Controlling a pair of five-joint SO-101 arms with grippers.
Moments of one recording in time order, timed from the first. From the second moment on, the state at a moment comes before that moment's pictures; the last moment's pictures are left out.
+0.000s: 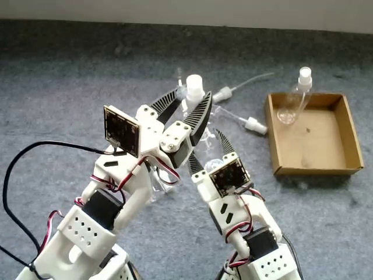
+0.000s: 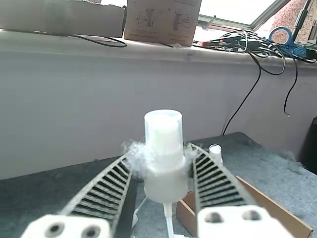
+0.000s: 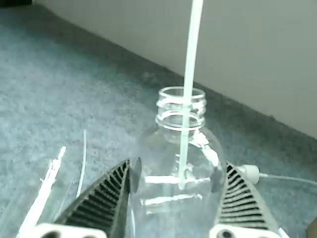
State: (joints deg) left arm 29.4 -61.1 55.7 8.7 13.1; right arm -29.4 -96.0 90.0 21.2 13.7
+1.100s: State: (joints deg) left arm 34.9 -61.1 55.7 8.6 13.5; right arm -15.2 -104.5 91.9 21.8 10.3
